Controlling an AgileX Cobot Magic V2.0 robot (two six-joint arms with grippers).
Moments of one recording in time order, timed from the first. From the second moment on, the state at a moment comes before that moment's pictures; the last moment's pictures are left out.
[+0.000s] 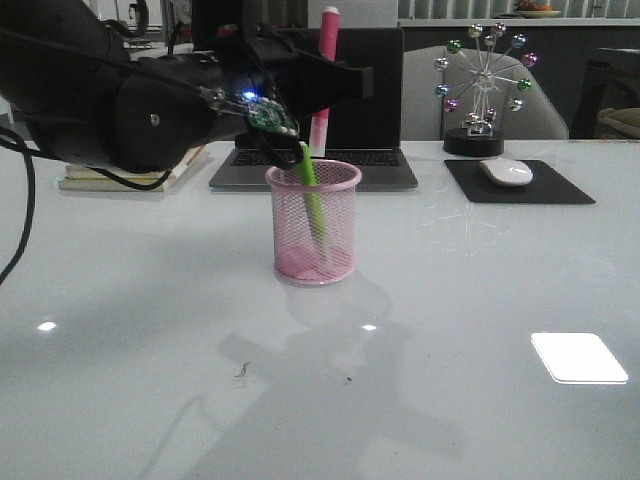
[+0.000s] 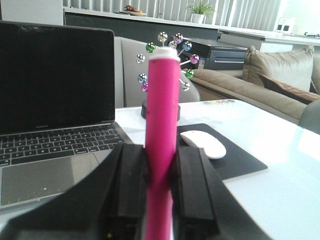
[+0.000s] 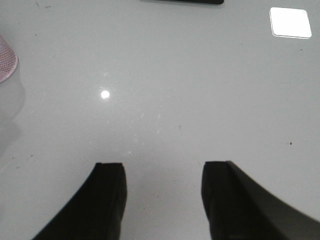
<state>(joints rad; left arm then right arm) -0.65 2.01 -1.13 -0.11 -0.85 -0.07 -0.10 0.78 -0.61 0.20 0.57 -0.19</state>
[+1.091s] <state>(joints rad) -0.65 2.00 -1.10 -0.10 -0.79 -0.09 -0.10 0.78 -0.61 0.20 0.58 -0.19</state>
